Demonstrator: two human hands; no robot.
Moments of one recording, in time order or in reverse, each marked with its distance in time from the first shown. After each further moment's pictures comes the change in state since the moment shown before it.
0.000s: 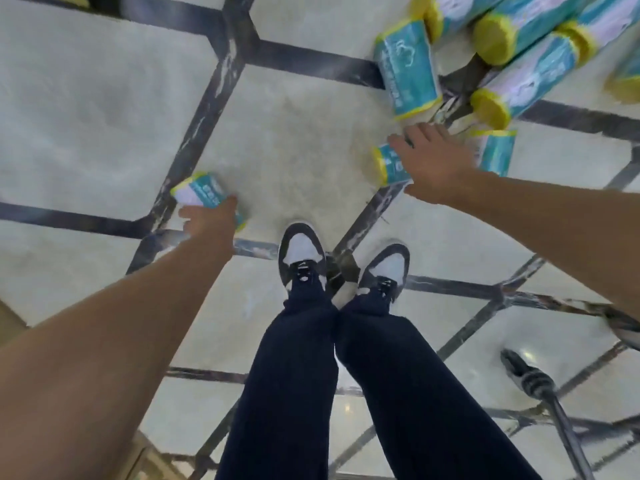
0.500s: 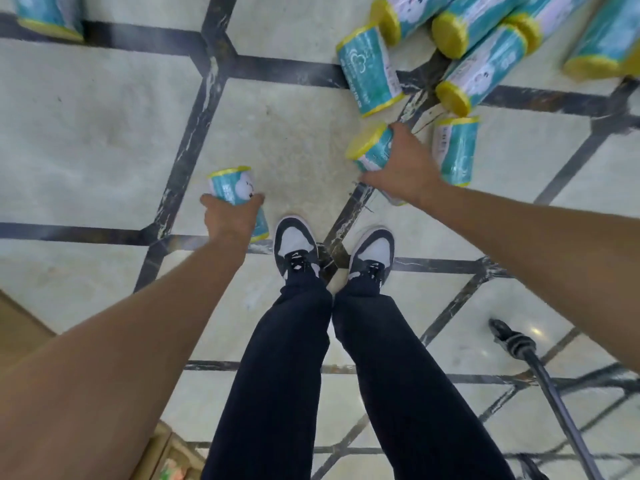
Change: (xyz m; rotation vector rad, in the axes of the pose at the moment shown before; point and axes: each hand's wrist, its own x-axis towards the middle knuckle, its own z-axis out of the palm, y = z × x) left_hand -0.082 0.026 -0.019 -0.135 -0.111 0.174; right_hand -0.048 -0.034 -0.035 0.914 0.123 0.440
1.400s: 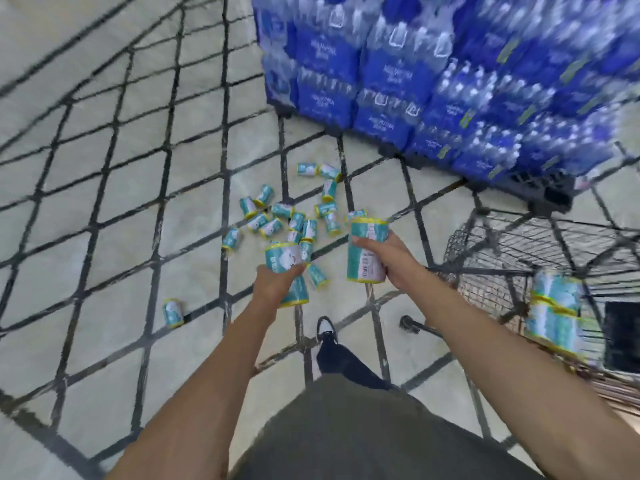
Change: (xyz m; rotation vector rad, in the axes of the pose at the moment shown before) left_hand -0.686 0.036 -0.269 0.058 -0.461 0.740; right_hand -0.741 -0.049 -0.322 1.469 0.488 0.036
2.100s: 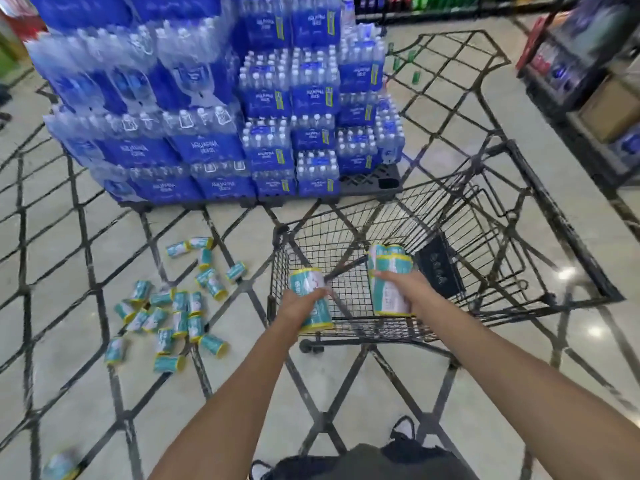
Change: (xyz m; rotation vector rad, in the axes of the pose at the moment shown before) left_hand -0.257 -0.025 0.459 0.292 -0.443 0.114; right_hand -0.204 0.098 -0.502 0.282 0.508 0.096
